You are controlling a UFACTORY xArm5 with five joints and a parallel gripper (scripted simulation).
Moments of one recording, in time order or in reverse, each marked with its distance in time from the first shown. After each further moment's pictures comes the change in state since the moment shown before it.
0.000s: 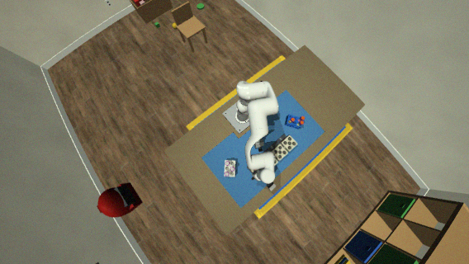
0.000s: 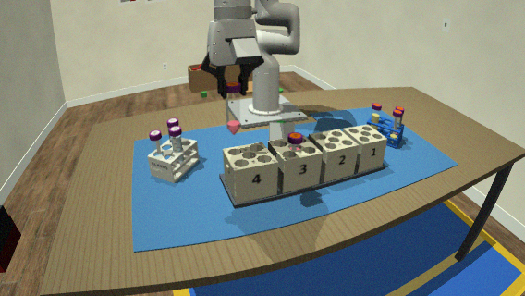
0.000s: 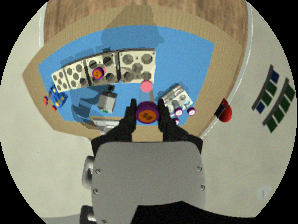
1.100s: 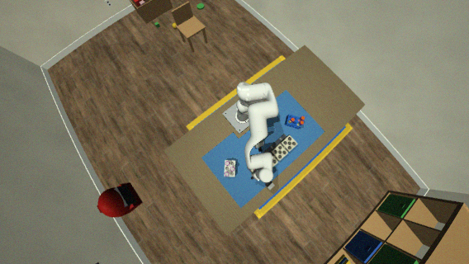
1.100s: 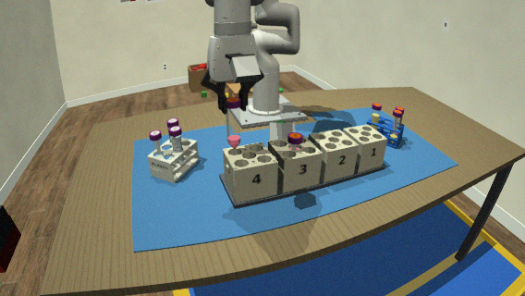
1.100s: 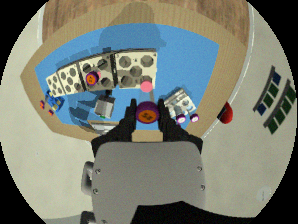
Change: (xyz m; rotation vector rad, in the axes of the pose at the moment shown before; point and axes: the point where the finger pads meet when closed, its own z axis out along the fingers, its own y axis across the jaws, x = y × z) arm 0.000 0.000 0.035 0.000 0.001 0.000
